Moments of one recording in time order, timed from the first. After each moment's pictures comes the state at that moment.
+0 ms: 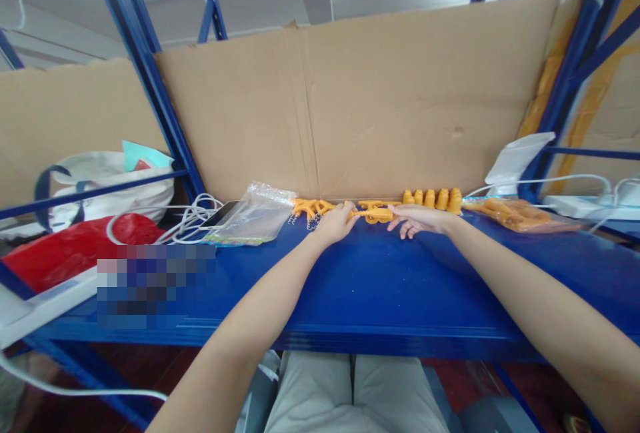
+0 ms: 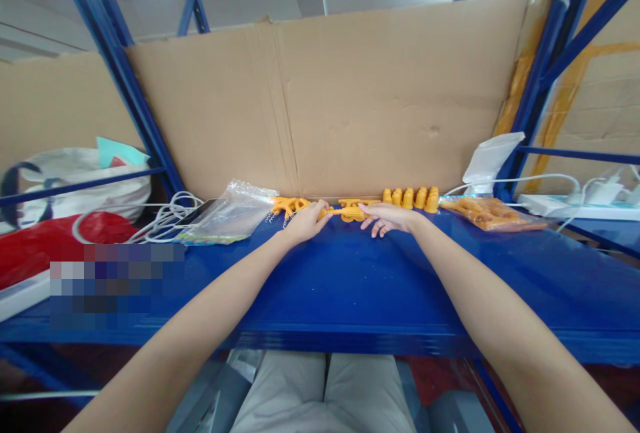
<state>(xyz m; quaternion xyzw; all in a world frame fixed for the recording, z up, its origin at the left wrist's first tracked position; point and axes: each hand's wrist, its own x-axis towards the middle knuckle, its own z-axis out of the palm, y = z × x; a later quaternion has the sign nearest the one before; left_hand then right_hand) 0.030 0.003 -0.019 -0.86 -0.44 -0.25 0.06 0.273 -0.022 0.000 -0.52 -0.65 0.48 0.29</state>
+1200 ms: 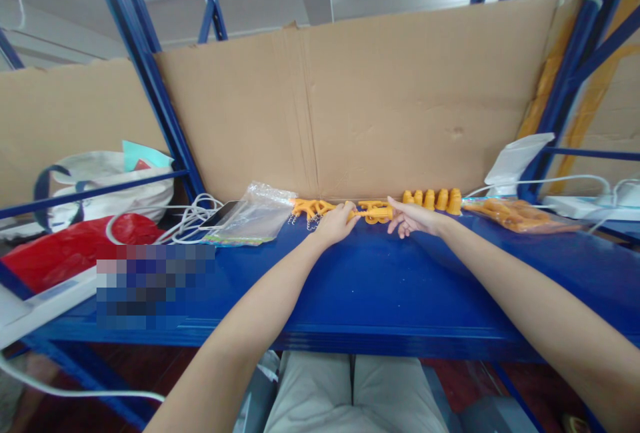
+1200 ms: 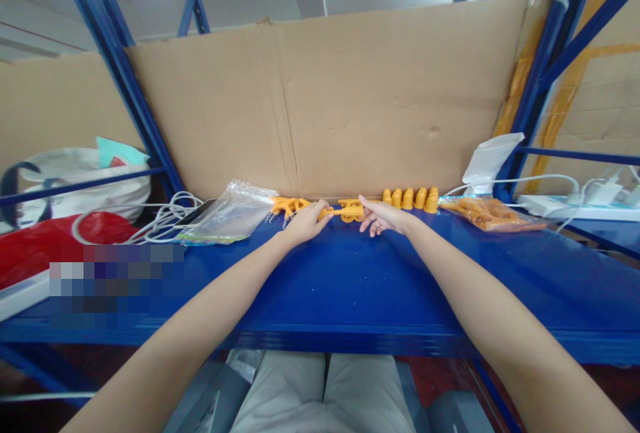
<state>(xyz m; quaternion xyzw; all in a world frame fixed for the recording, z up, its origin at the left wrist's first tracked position) 0.030 0.002 -0.020 -0.86 -0.44 -0.25 0.06 0.262 -0.022 0.001 -0.55 -0.59 0.51 0.31</state>
